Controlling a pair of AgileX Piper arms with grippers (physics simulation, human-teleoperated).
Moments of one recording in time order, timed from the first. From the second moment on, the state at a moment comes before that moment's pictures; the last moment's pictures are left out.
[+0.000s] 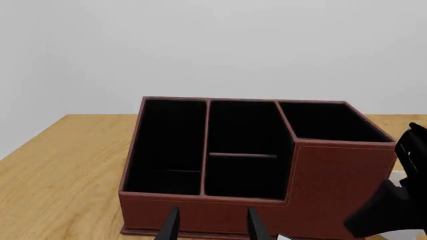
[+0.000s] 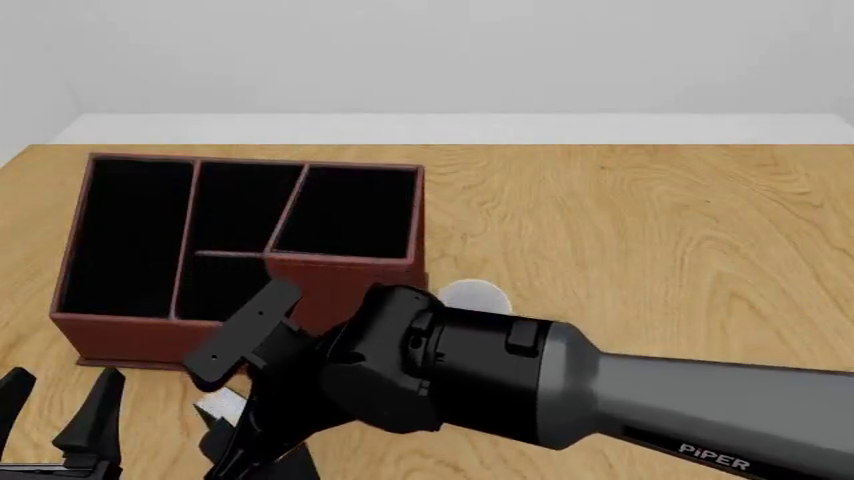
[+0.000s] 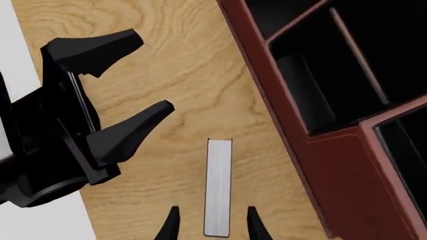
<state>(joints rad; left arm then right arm) 0.00 0.01 0.00 0.00 0.00 1.20 1.77 -1.44 0.64 0.11</state>
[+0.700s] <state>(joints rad) 0.00 0.01 0.00 0.00 0.00 1.17 1.82 -1.36 0.60 0.12</state>
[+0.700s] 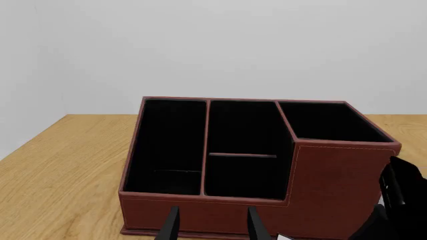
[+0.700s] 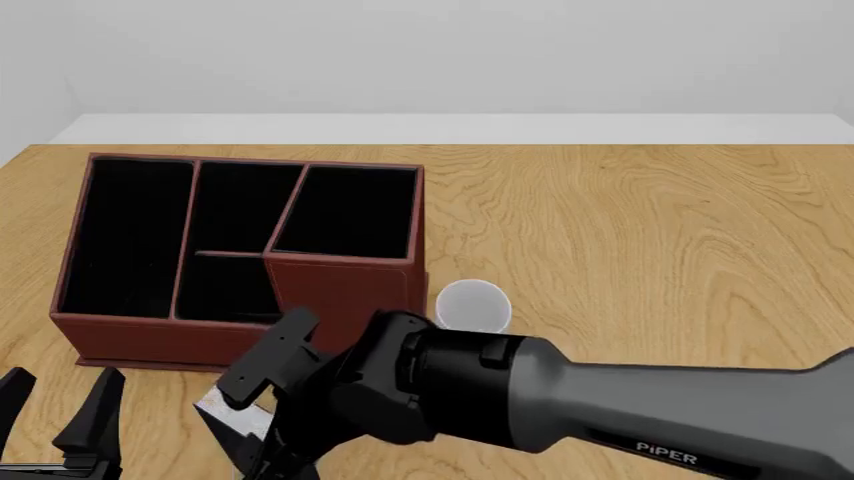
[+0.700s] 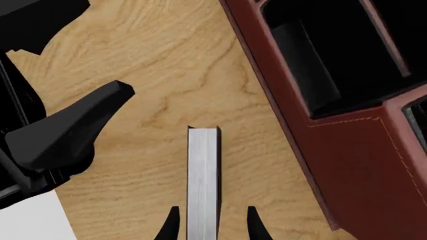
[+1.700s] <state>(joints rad) 0.00 0.01 0.00 0.00 0.00 1.14 1.79 -1.41 0.62 0.03</state>
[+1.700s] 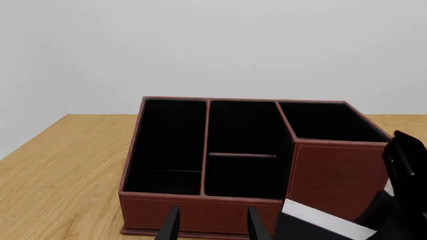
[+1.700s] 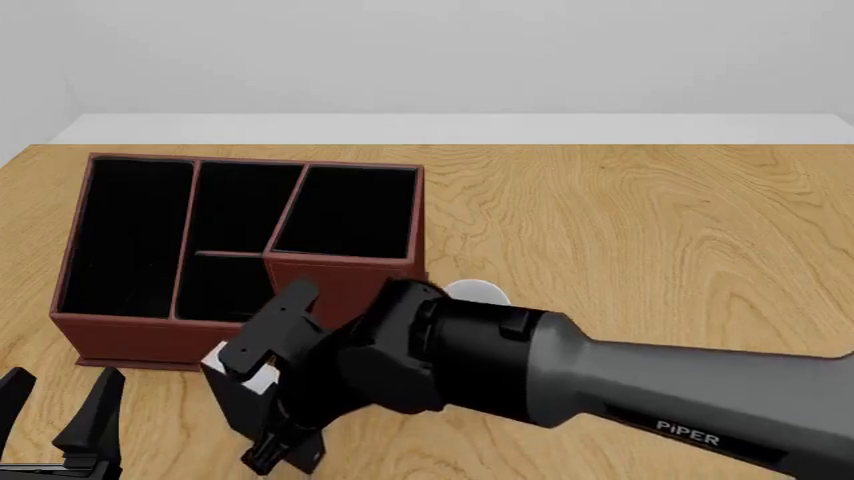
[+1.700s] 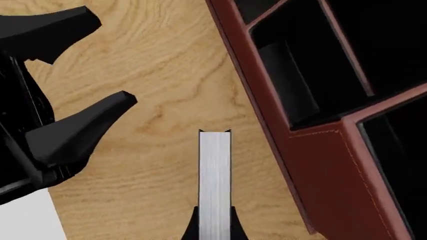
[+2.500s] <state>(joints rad) 0.00 0.01 0.00 0.00 0.00 1.14 1.67 -1.62 0.78 -0.04</state>
